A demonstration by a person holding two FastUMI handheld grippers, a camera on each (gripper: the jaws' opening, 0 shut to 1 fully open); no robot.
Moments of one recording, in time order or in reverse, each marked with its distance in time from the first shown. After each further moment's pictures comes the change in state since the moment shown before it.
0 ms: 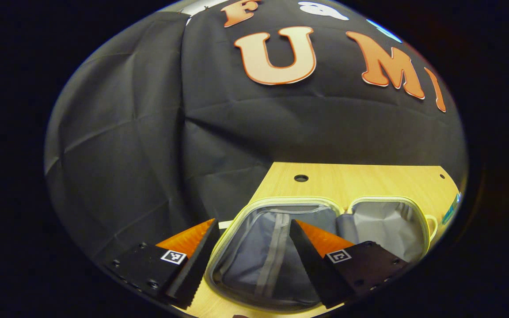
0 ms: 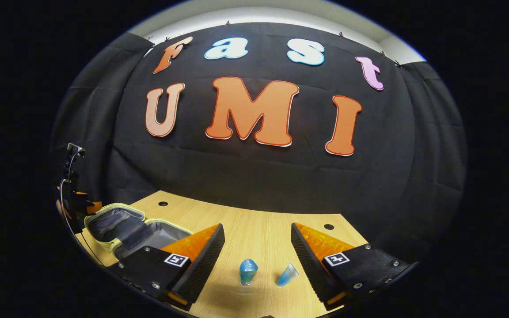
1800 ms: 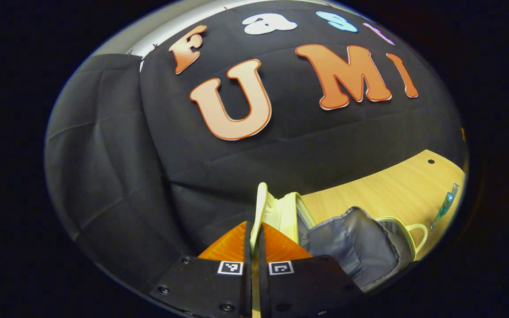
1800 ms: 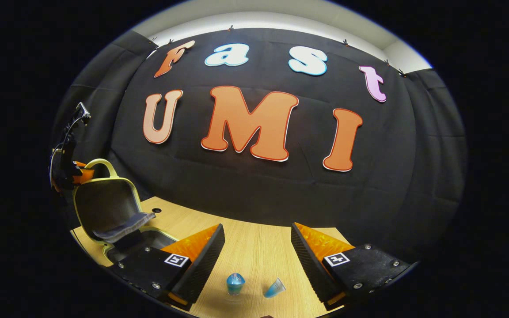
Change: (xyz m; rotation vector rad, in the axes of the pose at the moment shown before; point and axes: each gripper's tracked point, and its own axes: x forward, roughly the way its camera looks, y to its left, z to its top) left arm -0.055 -0.009 0.112 0.210 -0.150 -0.060; right arm 0.015 -0.008 0.035 -0.043 -0.061 -0.025
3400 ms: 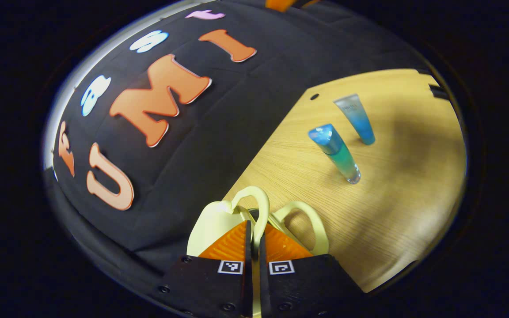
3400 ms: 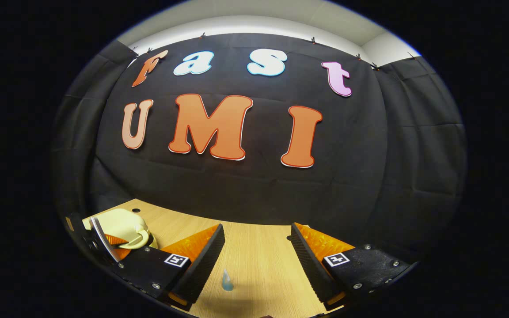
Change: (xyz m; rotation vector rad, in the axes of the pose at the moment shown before) left arm -0.102 -0.364 -0.052 0.633 -0.093 -0.365; right arm -0.032 -0.125 -0.019 0.047 -0.018 -0.078
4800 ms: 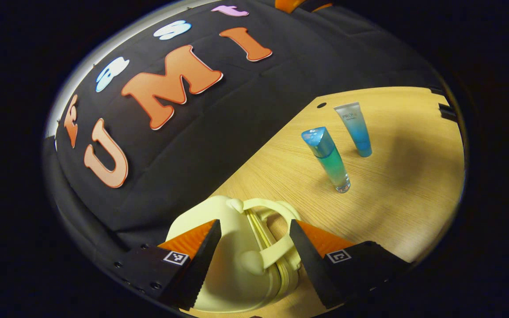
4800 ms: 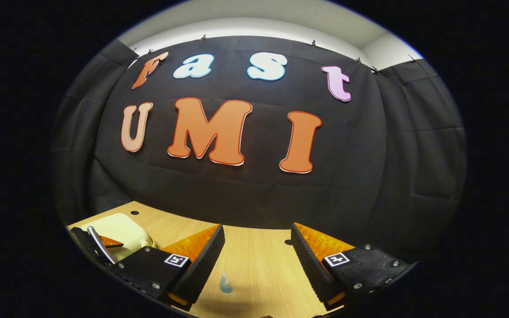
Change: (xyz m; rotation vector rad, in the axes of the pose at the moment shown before) left arm -0.003 -0.045 -0.018 -0.034 -0.031 -0.023; right arm -0.002 -0.007 0.013 -0.007 -0.026 -0.017
